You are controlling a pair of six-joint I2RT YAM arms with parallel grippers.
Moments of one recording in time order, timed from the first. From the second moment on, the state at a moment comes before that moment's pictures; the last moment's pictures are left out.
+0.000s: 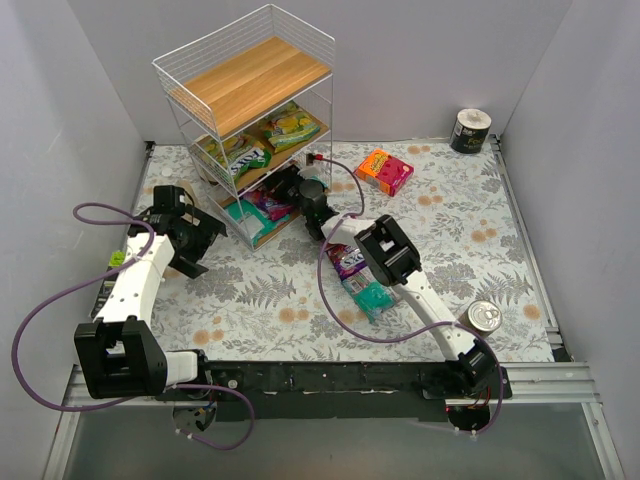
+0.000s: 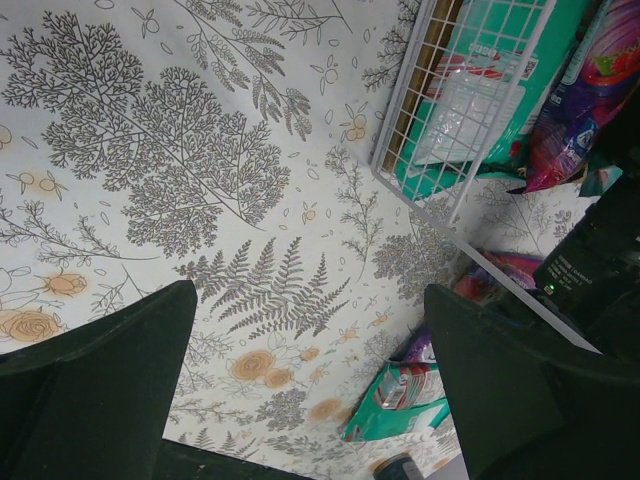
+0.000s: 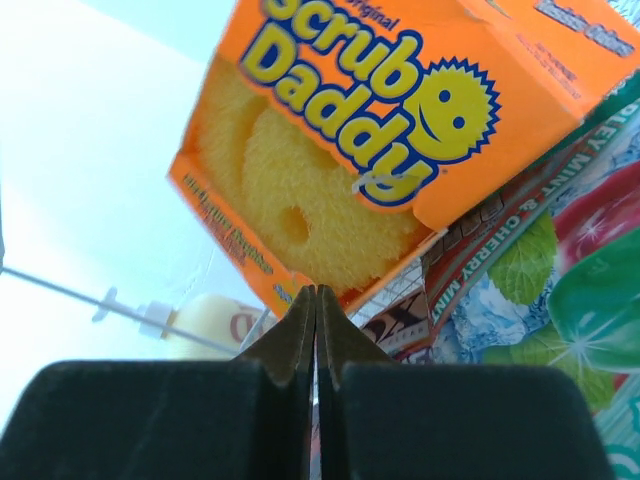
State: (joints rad) left arm 0.04 1.27 1.04 -0.86 0.03 -1.01; right arm 0.73 2.78 2.08 0.85 0.02 1.11
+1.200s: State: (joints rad) left arm 0.04 1.27 1.01 -0.84 0.04 -1.01; right arm 0.74 2.63 2.13 0.39 0.29 1.40
